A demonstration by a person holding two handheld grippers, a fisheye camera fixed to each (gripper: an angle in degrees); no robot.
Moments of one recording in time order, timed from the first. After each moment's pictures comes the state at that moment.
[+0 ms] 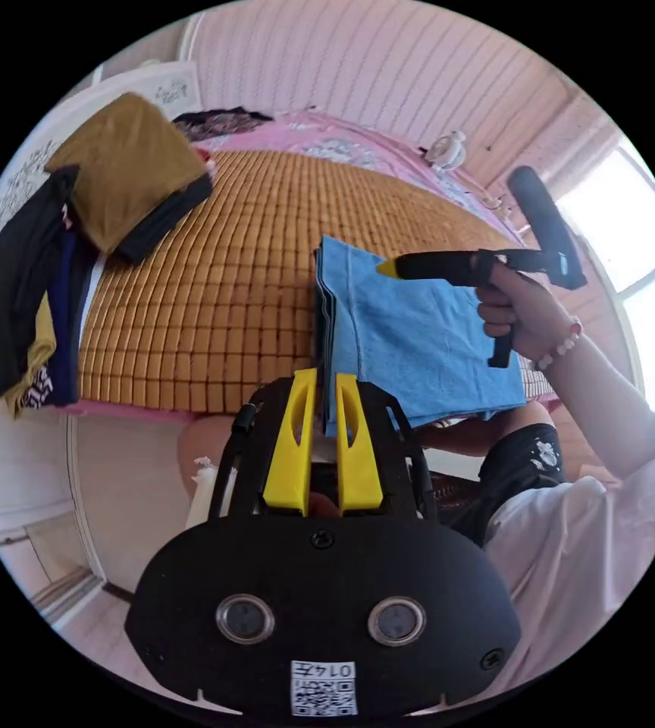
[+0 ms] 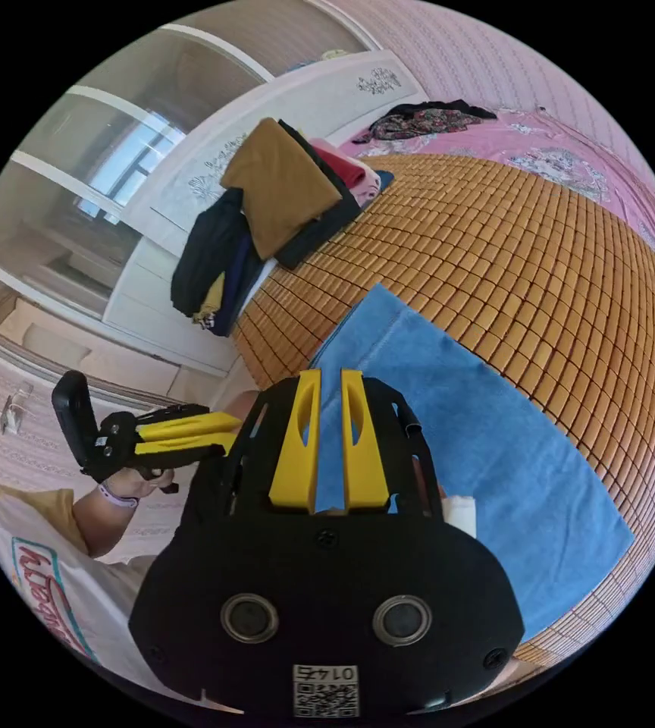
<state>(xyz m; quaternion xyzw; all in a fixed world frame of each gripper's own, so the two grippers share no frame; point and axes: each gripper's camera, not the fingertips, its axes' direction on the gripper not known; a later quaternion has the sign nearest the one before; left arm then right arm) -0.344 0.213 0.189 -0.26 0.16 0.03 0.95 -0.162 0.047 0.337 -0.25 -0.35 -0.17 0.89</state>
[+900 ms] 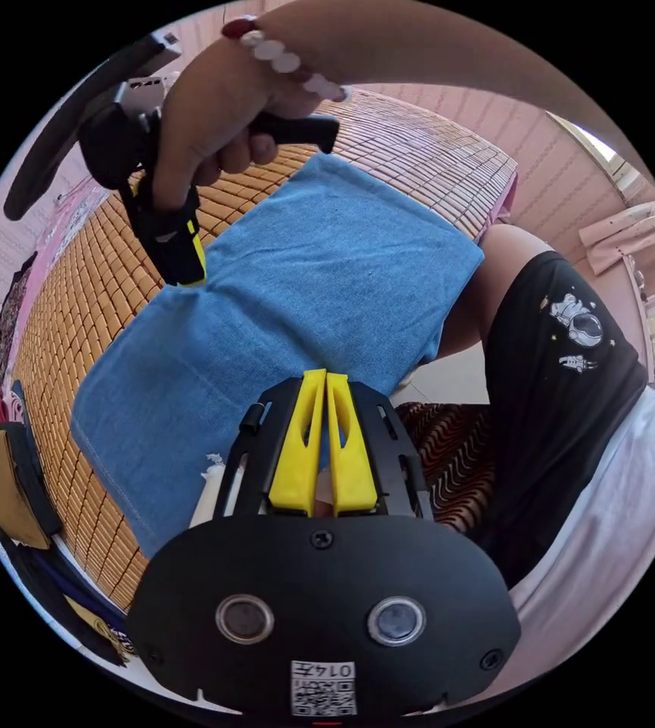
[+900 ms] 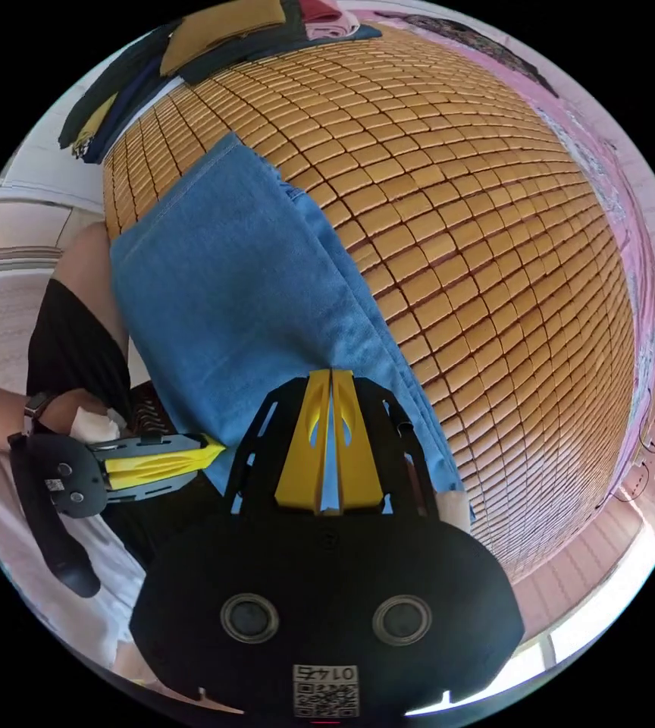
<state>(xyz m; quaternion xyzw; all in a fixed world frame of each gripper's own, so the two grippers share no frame) -0.016 0.283 0.212 -0.23 0.24 0.46 0.83 -0.103 0.020 0.439 -0.35 -0.13 -0.42 0.83</state>
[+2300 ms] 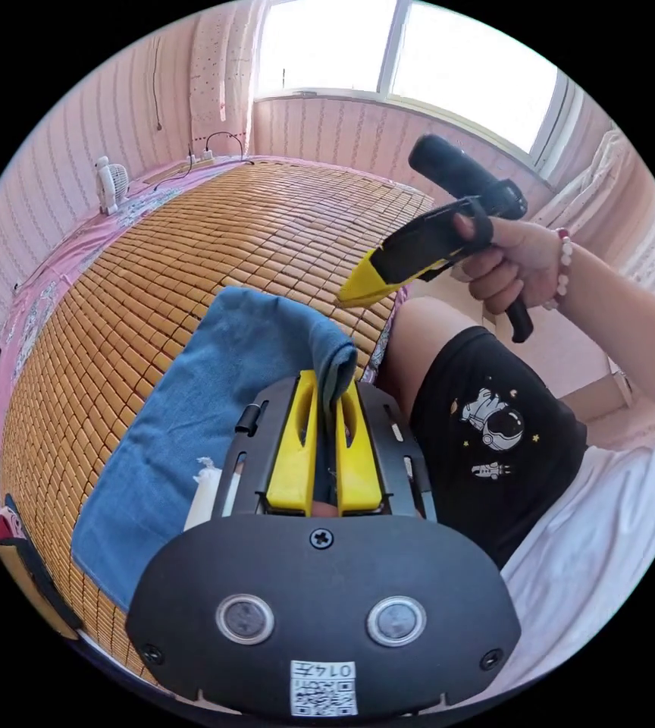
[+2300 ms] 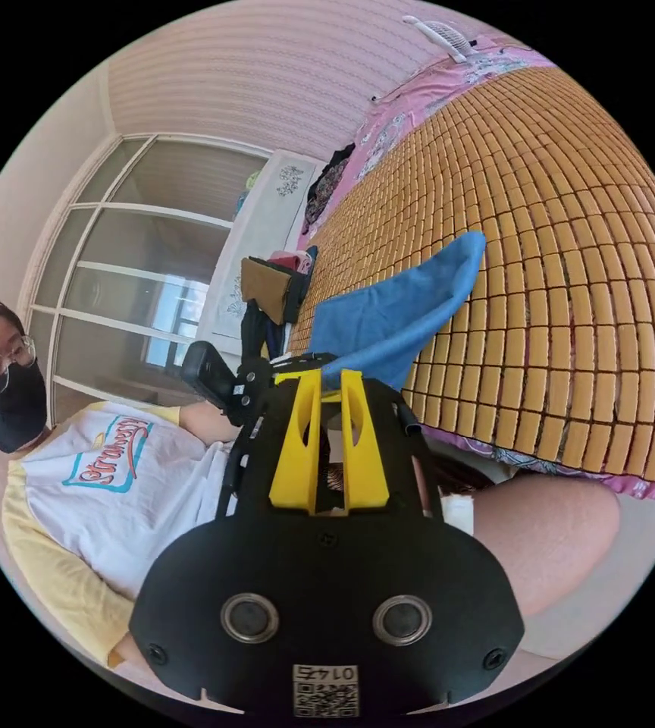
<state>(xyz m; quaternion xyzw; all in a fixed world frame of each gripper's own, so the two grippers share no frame) 0.110 0.277 0.172 -0.15 0.37 0.47 0.78 0.508 0.253 0.372 -0.18 -0.50 0.20 0.82</state>
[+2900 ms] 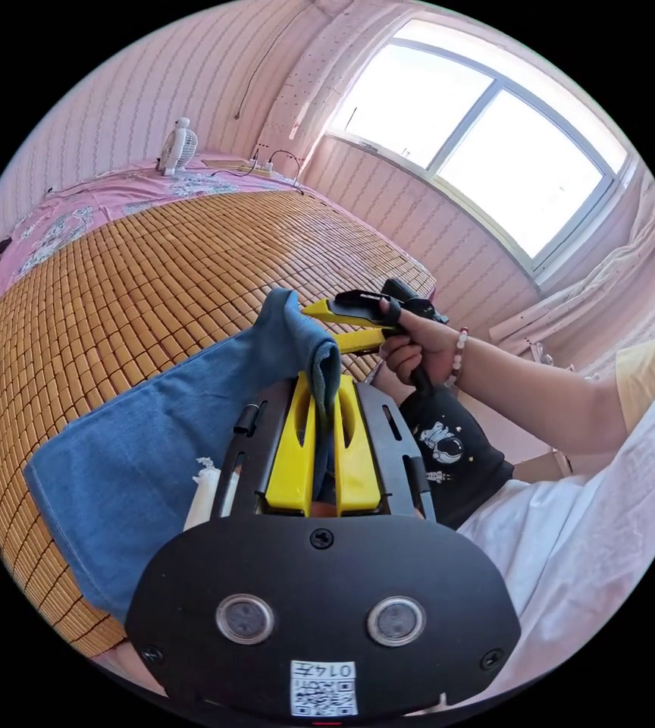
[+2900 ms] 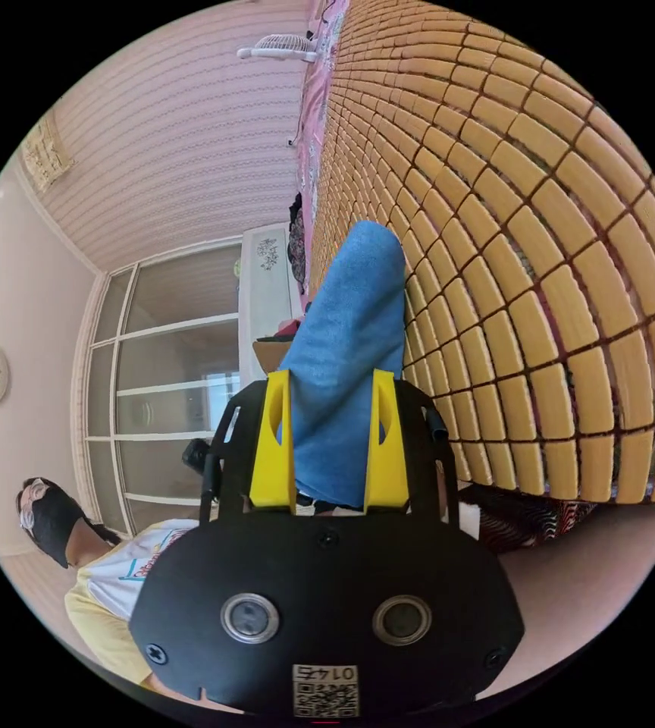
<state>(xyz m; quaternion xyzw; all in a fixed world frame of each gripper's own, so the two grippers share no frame) 0.018 0.219 0.195 -0.17 0.44 0.32 0.82 0.555 0.296 0.451 -0.18 -0.54 0.37 0.73</state>
